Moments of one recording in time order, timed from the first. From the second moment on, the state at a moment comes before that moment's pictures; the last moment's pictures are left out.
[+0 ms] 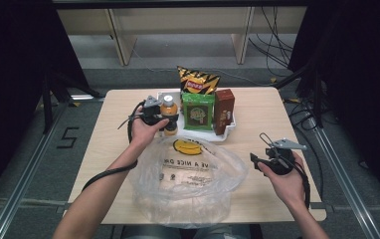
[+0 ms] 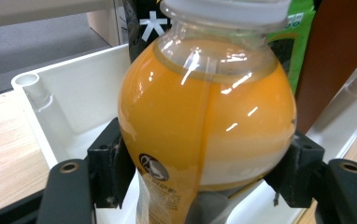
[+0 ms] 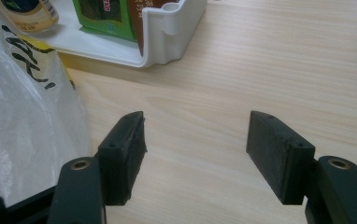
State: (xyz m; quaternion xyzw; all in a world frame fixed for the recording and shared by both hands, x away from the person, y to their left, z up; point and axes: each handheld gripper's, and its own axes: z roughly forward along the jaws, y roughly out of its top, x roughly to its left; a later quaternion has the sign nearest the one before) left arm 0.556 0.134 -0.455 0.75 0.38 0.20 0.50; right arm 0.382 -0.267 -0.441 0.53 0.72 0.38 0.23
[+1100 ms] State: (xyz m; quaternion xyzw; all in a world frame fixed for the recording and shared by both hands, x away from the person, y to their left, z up) left arm 0.552 0.137 -0.455 0.75 0.41 0.19 0.49; right arm 0.381 -0.267 -0.441 0.53 0.73 0.37 0.22
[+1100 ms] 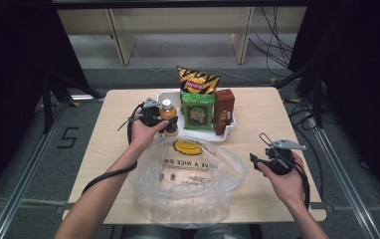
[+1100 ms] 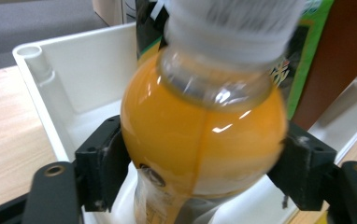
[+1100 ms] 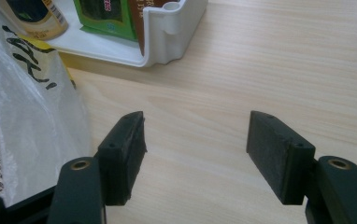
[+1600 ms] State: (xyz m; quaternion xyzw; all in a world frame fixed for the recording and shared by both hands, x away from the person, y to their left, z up) left arm 0.519 0.170 -0.415 0.73 0.42 0.18 0.51; right arm 0.382 -0.269 -0.441 0.53 0.73 0.38 0.23
